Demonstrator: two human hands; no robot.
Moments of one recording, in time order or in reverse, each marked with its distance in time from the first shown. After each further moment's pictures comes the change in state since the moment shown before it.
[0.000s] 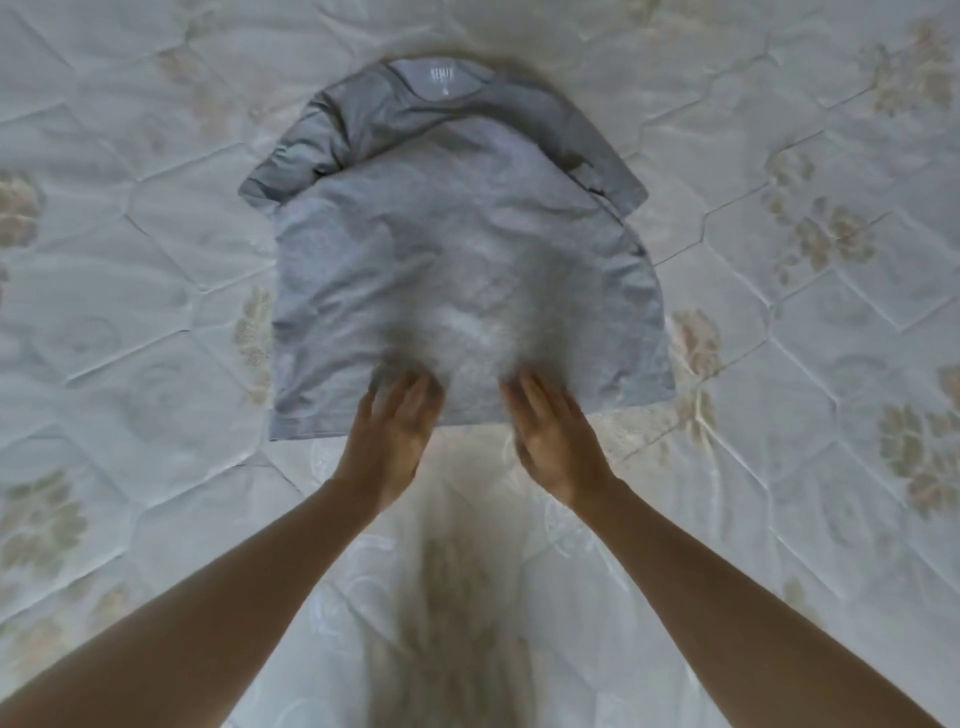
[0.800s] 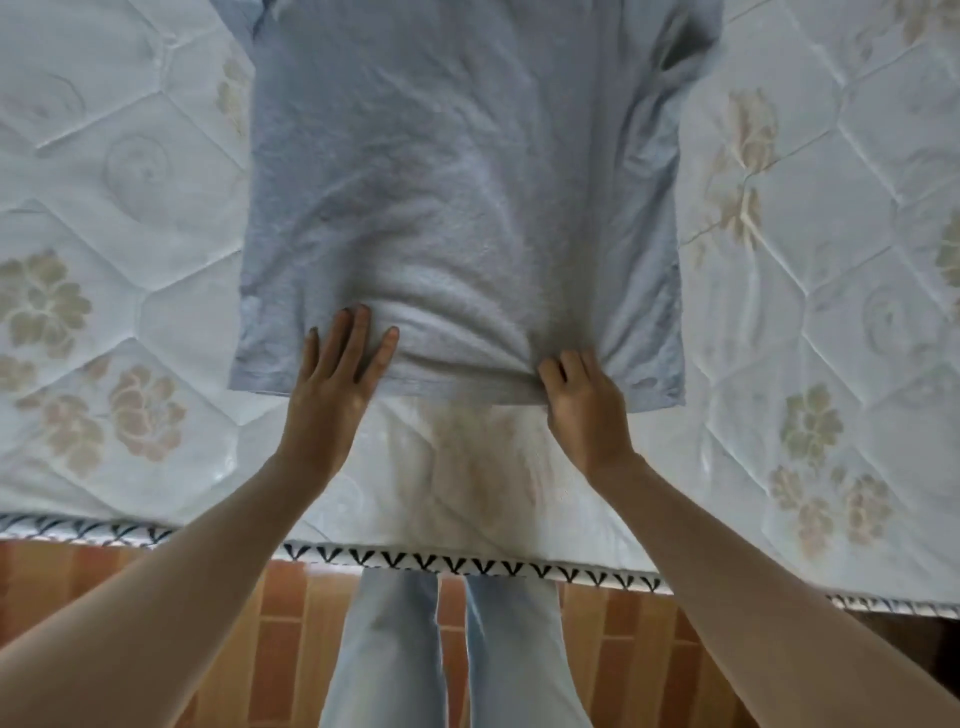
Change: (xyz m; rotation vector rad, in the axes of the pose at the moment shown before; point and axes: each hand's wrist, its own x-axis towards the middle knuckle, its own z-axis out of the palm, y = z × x) left_hand -0.180 0.018 0.088 -0.079 0.202 -0.063; right_hand -0.162 -0.080 0.053 0.057 0.220 0.130
